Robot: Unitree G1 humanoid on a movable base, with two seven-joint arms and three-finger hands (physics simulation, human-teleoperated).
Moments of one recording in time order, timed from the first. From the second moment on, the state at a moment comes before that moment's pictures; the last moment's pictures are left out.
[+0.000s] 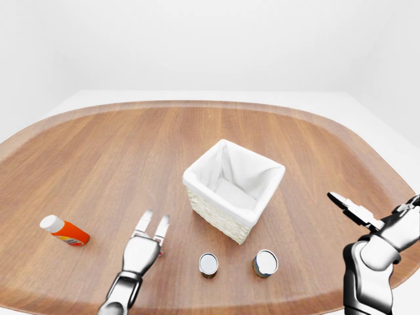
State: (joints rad) left arm 0.14 0.31 -0.08 0.43 1.64 -0.09 0.42; right arm 0.05 -0.08 -0.49 -0.16 -0.02 -0.09 -0.52
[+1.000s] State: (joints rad) left arm -0.19 0.32 -0.19 1.02 1.56 -0.09 0.52; right arm 0.05 -0.08 -0.48 -0.16 -0.02 -0.09 -0.52
